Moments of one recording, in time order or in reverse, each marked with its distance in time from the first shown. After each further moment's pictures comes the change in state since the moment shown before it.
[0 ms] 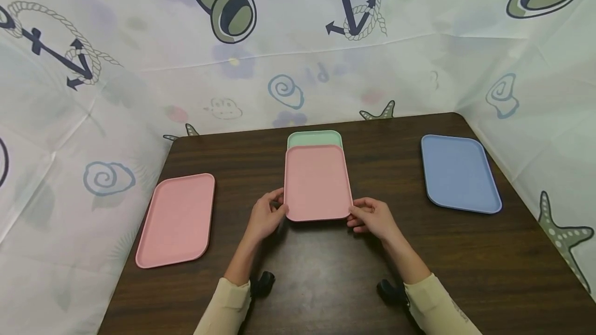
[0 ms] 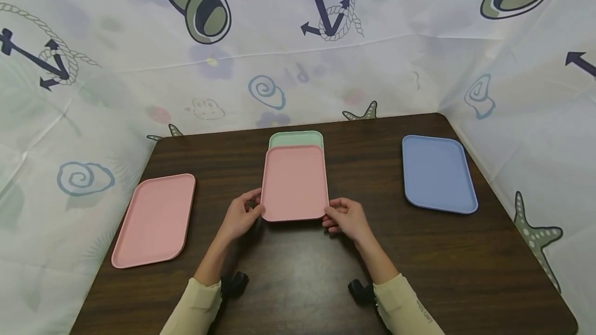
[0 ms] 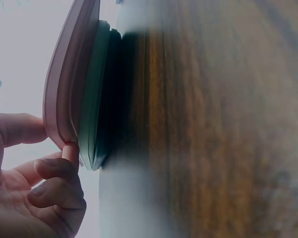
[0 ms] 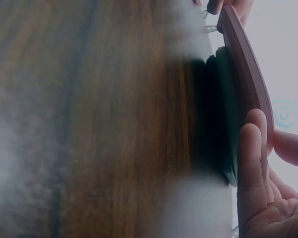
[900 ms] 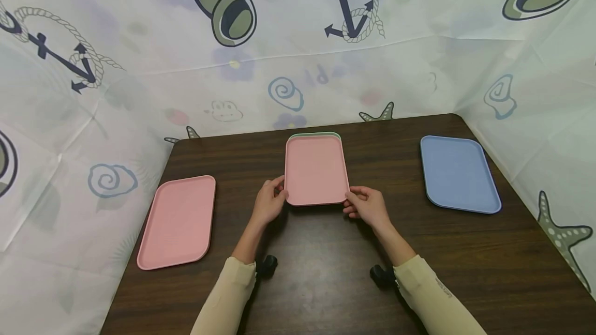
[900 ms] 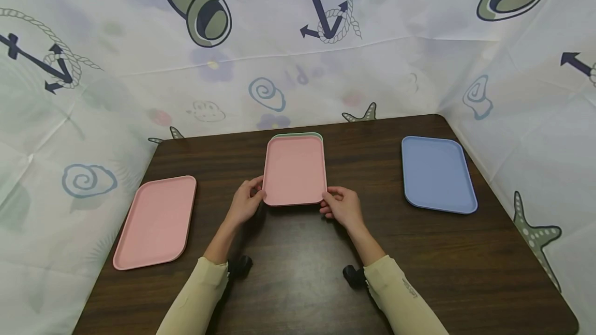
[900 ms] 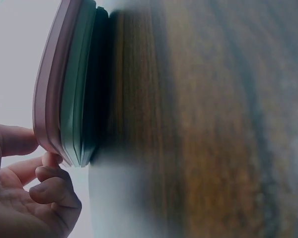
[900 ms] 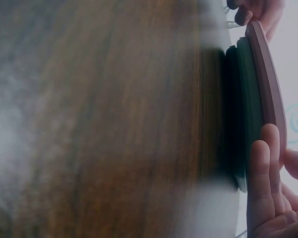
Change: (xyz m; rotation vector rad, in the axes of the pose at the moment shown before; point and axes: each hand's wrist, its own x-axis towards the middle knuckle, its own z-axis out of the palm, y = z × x) left_hand 0.038 -0.001 0.006 0.106 0.069 0.060; right_hand 0.030 -0.008 0.010 -0.012 0.135 -0.071
